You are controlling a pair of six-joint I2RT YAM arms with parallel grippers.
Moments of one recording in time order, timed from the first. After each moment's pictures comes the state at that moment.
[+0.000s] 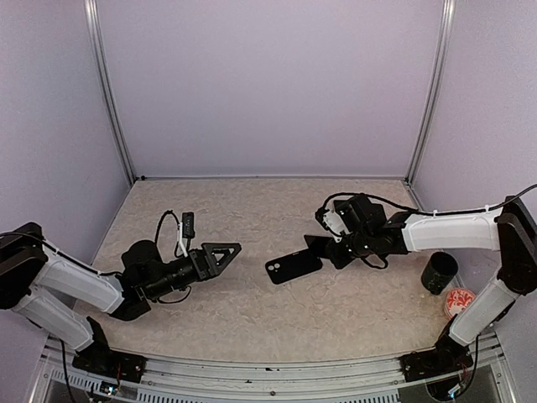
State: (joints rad) left arm -0.87 1.41 0.30 1.12 0.10 -0.86; right arm 0.74 1.55 0.91 -0.23 0.11 0.05
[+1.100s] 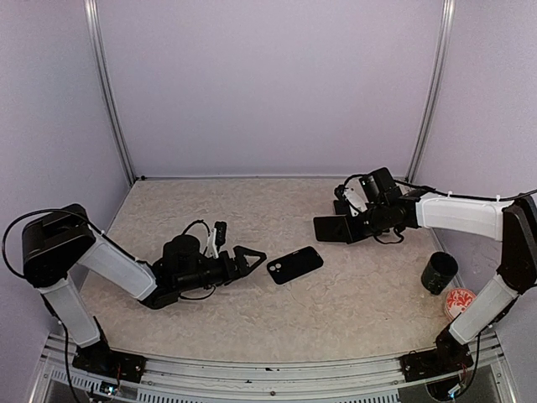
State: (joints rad) left arm -0.87 1.72 0.52 0.96 0.14 -0.94; right arm 0.52 1.55 1.04 -0.34 -0.18 0.14
